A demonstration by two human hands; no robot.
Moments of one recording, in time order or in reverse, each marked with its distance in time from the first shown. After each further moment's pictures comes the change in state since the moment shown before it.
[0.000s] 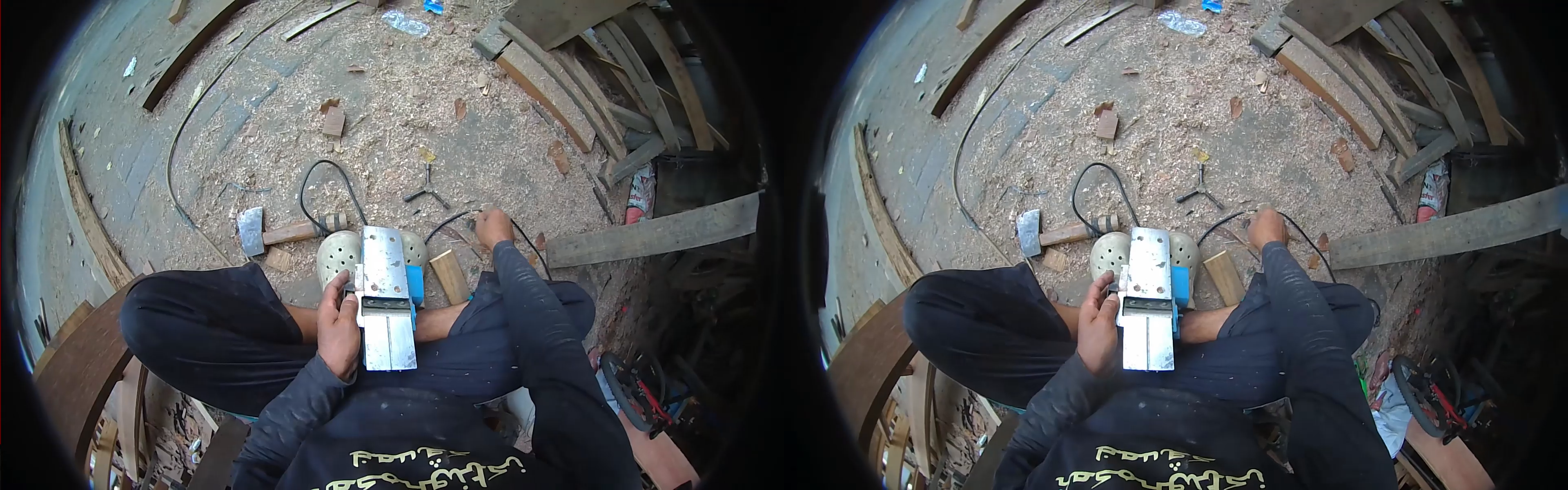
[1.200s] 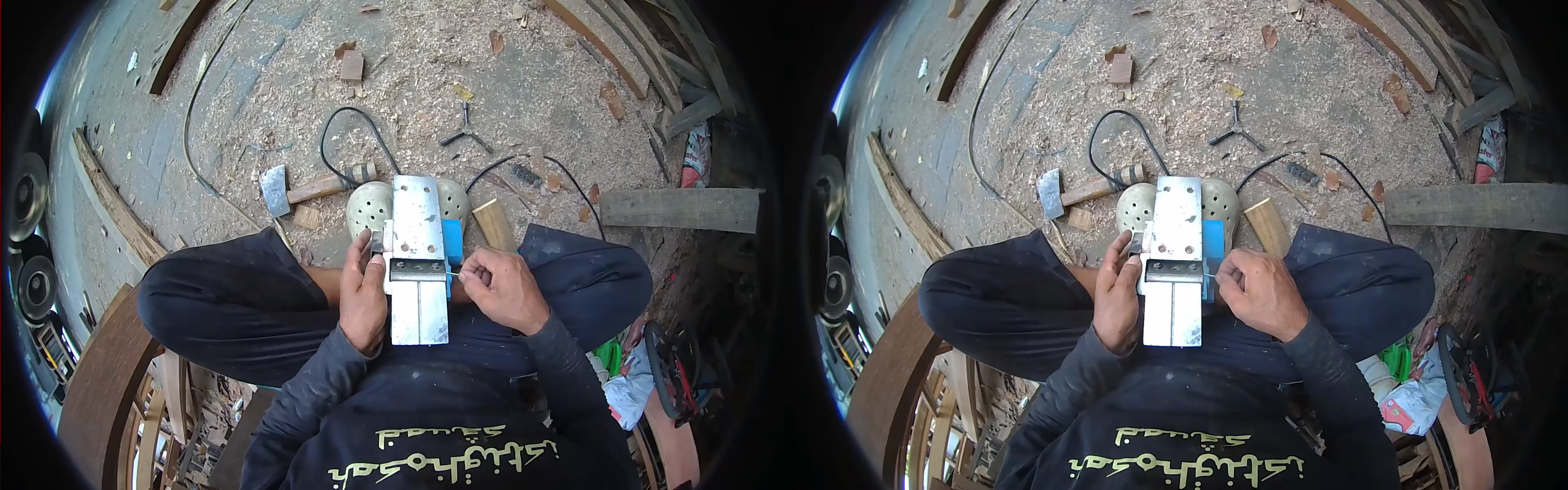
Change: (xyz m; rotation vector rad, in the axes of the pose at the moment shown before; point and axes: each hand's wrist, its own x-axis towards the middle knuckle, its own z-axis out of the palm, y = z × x) left_hand -0.008 0.022 0.008 0.113 0.027 -0.072; right_hand -0.213 -0.063 -0.071 0.550 -0.452 -0.444
